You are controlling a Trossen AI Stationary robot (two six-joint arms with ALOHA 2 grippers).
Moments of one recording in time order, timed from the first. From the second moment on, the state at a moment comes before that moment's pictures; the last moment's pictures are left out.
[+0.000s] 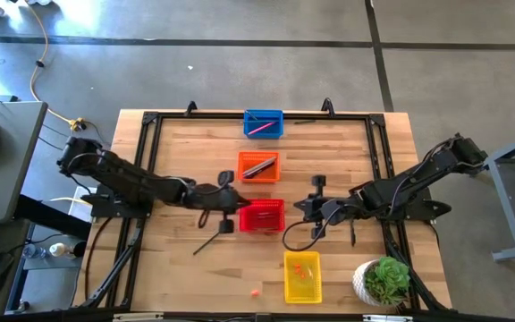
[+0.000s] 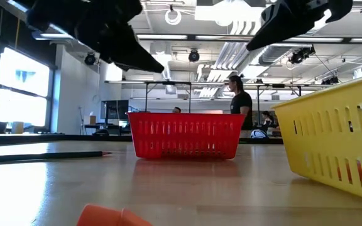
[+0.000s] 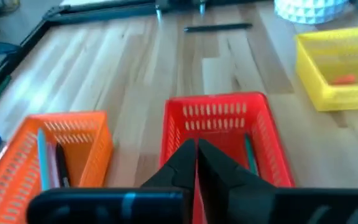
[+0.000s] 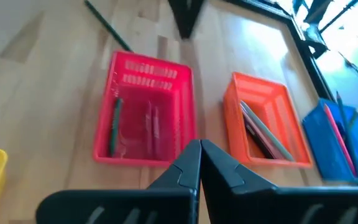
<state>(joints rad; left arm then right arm) -0.09 1.44 0.68 0.24 -0.28 0.00 0.40 1.27 0.83 -0.27 0.52 0.00</state>
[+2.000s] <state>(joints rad) -0.31 1.40 0.40 0.54 -0.43 -0.08 0.64 1.27 0.53 -0.90 0.30 1.77</state>
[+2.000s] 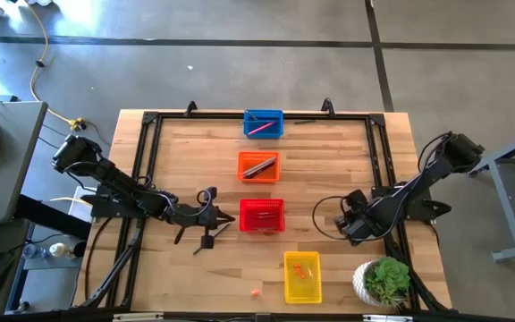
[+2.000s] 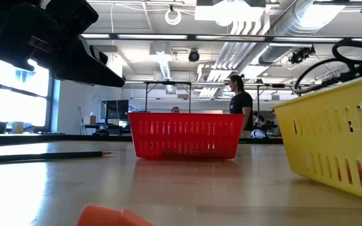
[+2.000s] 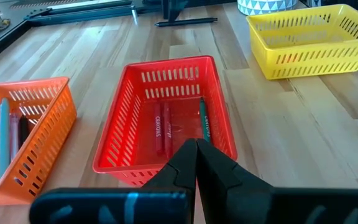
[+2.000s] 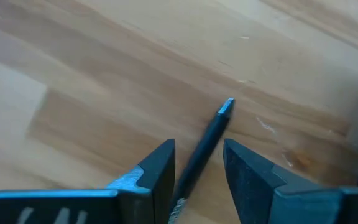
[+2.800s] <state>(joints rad) -0.31 1.40 0.40 0.54 -0.43 -0.08 0.64 1.27 0.49 -0.81 0.32 1.62</state>
